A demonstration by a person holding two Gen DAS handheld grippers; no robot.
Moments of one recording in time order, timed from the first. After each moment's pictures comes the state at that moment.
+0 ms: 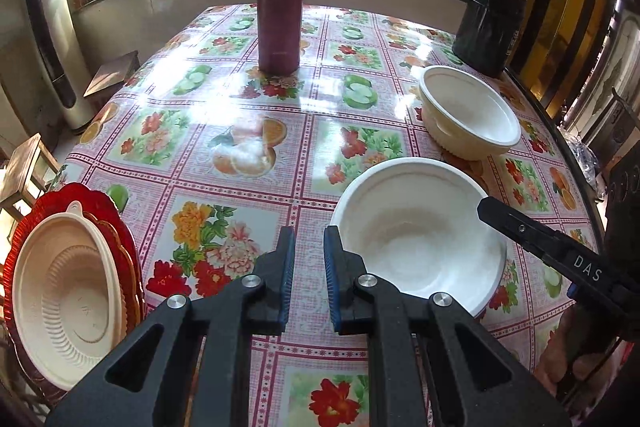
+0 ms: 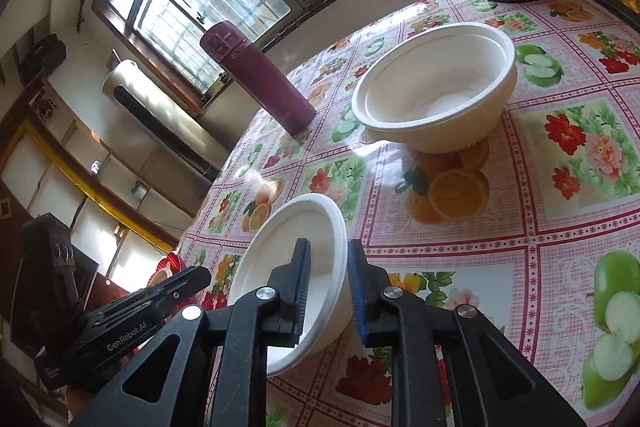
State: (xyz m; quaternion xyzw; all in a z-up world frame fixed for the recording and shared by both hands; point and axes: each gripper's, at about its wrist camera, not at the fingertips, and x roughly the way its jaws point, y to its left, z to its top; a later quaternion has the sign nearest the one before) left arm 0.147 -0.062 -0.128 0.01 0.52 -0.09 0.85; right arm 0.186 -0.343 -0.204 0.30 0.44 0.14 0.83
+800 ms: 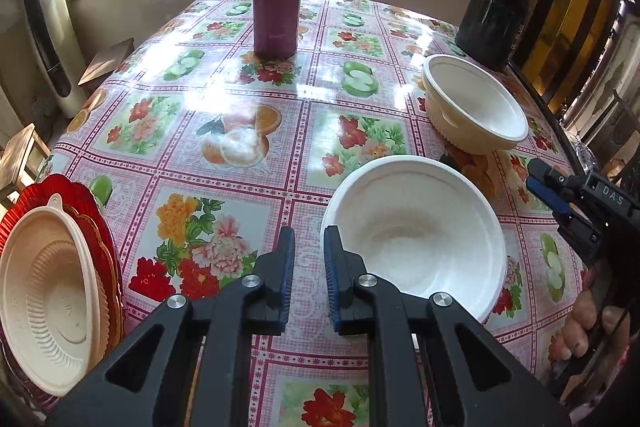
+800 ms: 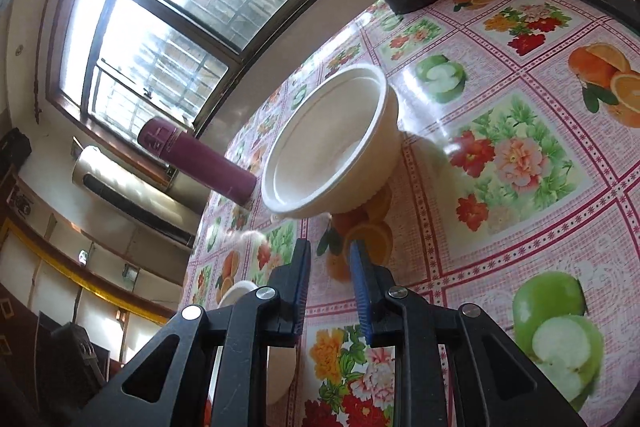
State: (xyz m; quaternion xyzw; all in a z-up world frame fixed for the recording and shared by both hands) left arm 0.155 -0.066 -0.142 0.00 0.54 -0.10 0.84; right arm 0.183 -0.420 -0.211 0.41 0.40 0.02 0.82
